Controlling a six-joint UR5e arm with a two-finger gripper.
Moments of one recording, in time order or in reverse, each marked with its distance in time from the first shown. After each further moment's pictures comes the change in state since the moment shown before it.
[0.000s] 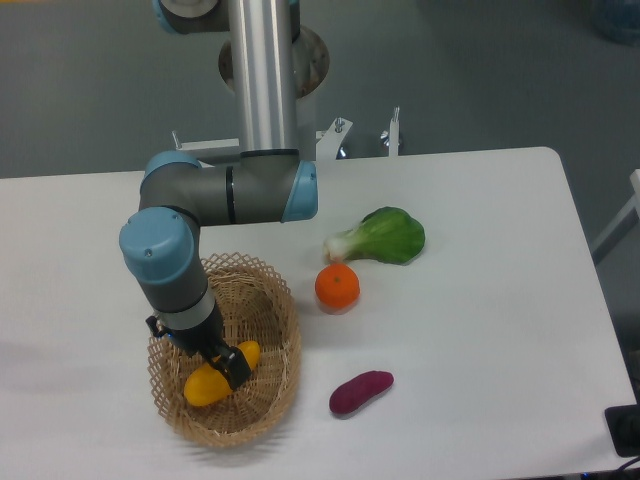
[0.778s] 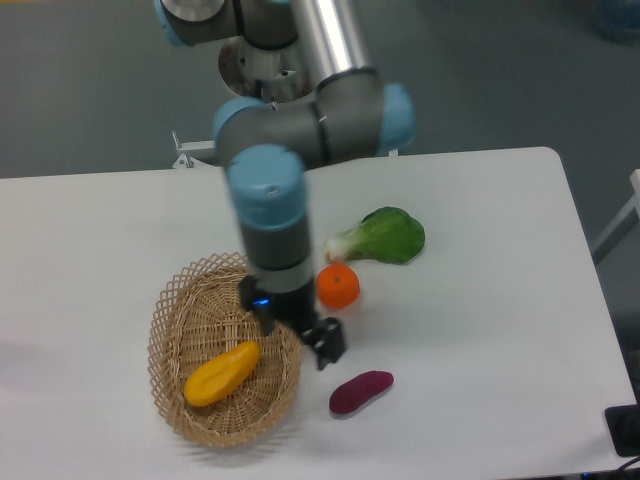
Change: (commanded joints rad) arm 0.299 0.103 0.245 -0.438 -0.124 0.276
